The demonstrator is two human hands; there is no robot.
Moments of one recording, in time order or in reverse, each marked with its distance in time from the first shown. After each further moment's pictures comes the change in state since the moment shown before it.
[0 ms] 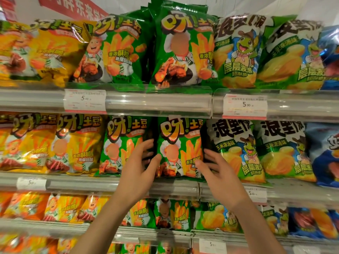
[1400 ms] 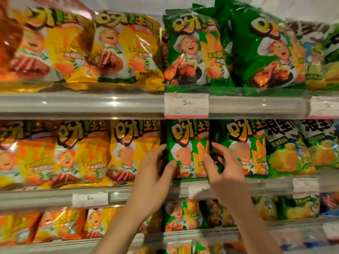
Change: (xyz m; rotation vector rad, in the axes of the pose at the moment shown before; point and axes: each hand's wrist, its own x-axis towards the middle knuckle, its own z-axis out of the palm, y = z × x) left_hand 0.016 -0.079 -0.162 -0.087 -0.172 0.035; right_hand -0.006 -0.083 0.196 -0.240 0.424 -0.184
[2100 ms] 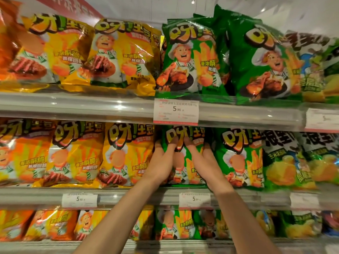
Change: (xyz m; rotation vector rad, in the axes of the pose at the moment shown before) left_hand 0.071 0.015 0.053 -0.275 0.027 -0.385; right_hand 0.071 0.009 0.032 0.255 -0.270 0.375
